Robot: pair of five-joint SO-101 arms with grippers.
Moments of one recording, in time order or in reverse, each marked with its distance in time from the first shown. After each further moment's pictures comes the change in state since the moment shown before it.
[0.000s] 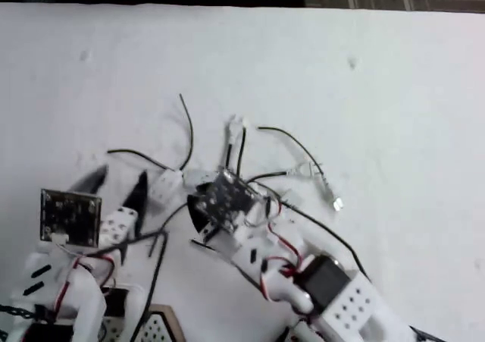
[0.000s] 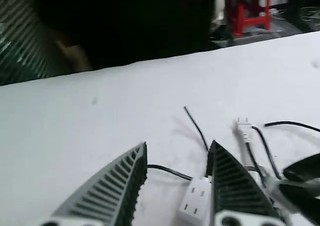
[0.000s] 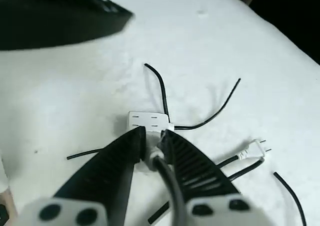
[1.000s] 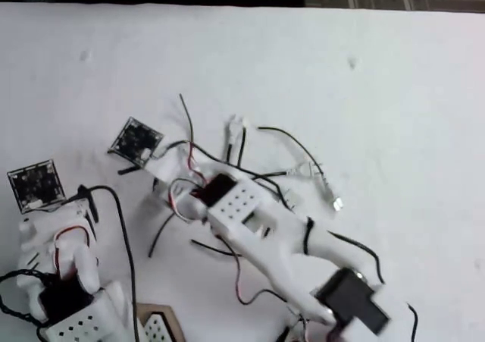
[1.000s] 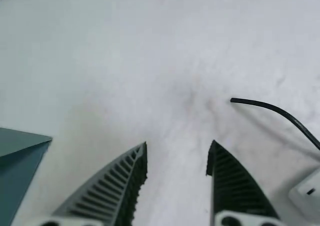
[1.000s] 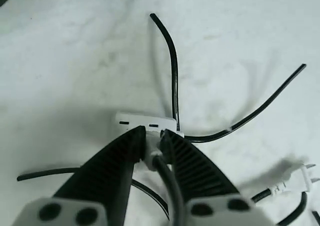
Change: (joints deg) left arm -33.1 0.4 29.7 -14.5 -0.9; right arm -0.3 62.9 -29.5 -13.4 5.7
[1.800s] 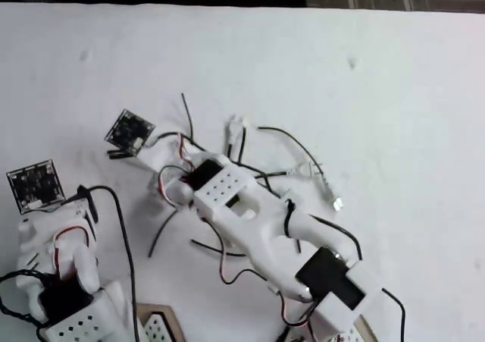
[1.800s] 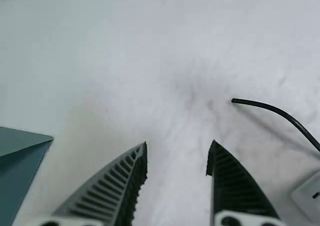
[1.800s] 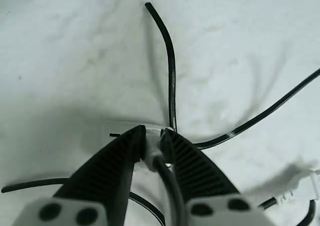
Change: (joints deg) left arm -0.3 0.0 0.0 0.0 0.0; right arm 1.5 9.2 -8.4 4.6 0.2
